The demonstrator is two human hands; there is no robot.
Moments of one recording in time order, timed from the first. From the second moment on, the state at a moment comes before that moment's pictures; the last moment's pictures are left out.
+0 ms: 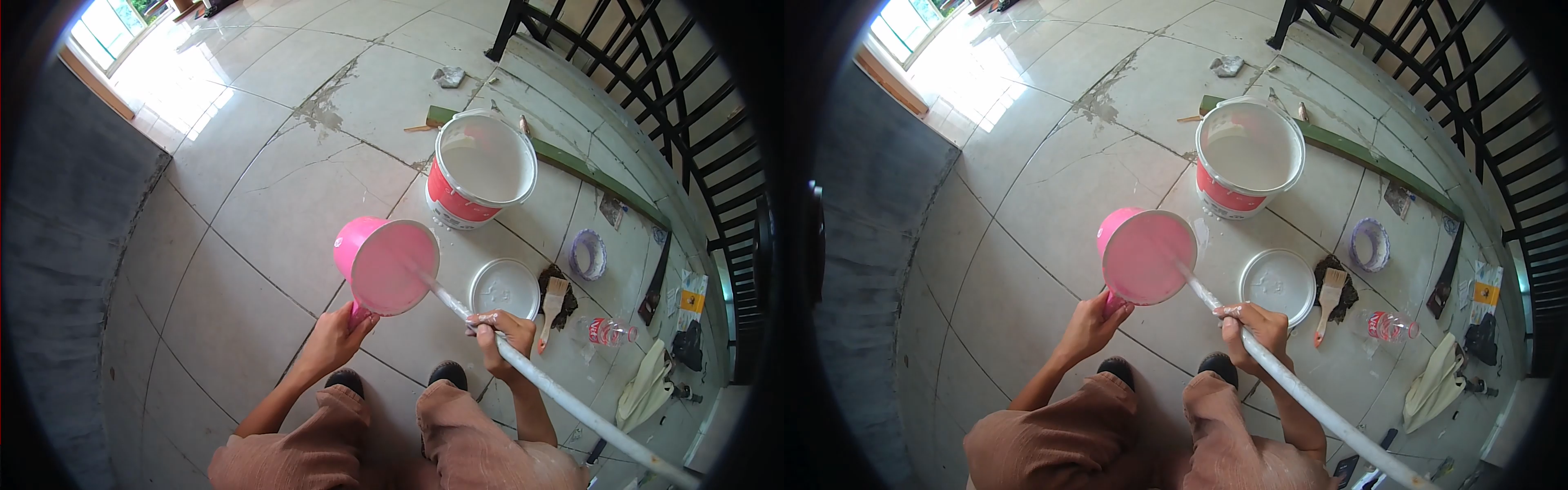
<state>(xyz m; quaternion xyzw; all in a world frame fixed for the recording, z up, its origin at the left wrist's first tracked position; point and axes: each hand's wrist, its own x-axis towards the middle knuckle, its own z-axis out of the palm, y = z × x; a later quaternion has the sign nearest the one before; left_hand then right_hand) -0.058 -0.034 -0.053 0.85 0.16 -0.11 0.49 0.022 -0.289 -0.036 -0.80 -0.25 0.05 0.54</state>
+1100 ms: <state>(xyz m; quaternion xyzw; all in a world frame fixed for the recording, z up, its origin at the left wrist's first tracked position) -0.066 -0.036 -0.069 0.85 0.16 -0.10 0.49 0.008 -0.272 -0.048 -0.63 -0.09 0.21 0.74</state>
